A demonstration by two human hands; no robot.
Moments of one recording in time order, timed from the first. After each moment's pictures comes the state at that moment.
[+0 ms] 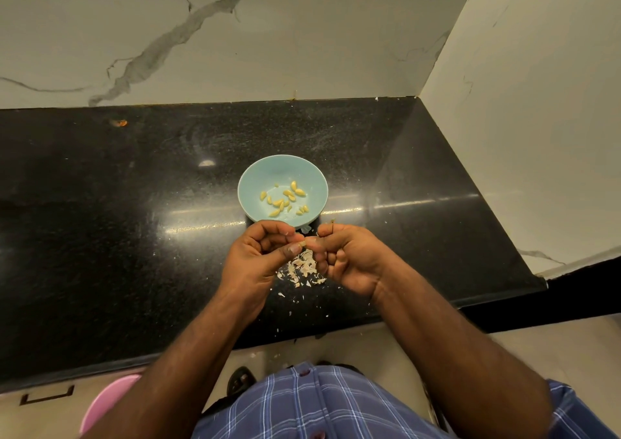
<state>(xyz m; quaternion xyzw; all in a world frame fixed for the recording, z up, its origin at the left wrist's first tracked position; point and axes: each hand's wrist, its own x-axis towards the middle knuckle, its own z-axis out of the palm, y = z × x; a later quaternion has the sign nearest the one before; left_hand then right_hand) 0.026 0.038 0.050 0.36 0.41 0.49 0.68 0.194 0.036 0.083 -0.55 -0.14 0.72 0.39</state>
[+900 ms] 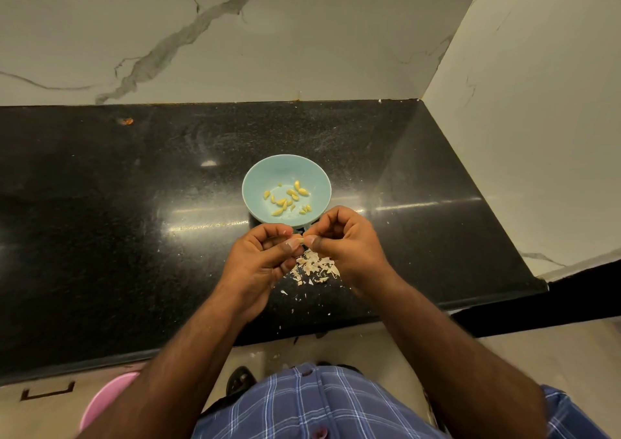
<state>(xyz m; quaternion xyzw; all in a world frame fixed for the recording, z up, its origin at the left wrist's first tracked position) 0.019 0.038 0.046 0.29 0.43 0.45 0.73 0.182 0.024 0.077 -0.57 -0.44 0.52 0.46</state>
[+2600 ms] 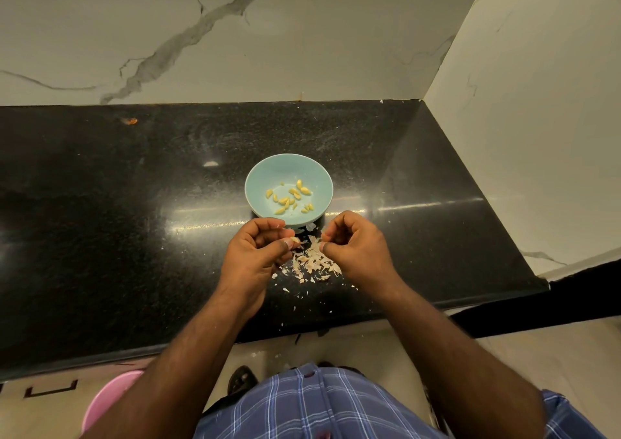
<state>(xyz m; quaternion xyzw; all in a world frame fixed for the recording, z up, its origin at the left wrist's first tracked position) 0.016 0.036 0.042 0.33 0.47 0.49 0.66 0.197 0.021 0.049 -0.67 -0.54 0.34 0.38</state>
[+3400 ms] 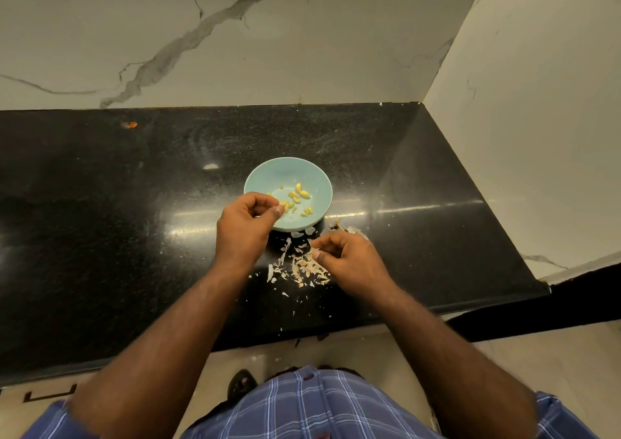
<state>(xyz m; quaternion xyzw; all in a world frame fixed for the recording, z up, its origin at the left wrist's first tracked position) 0.012 0.088 0.046 0.50 0.60 0.44 0.45 0.199 0.021 0.039 -0.68 -0.58 0.37 0.27</state>
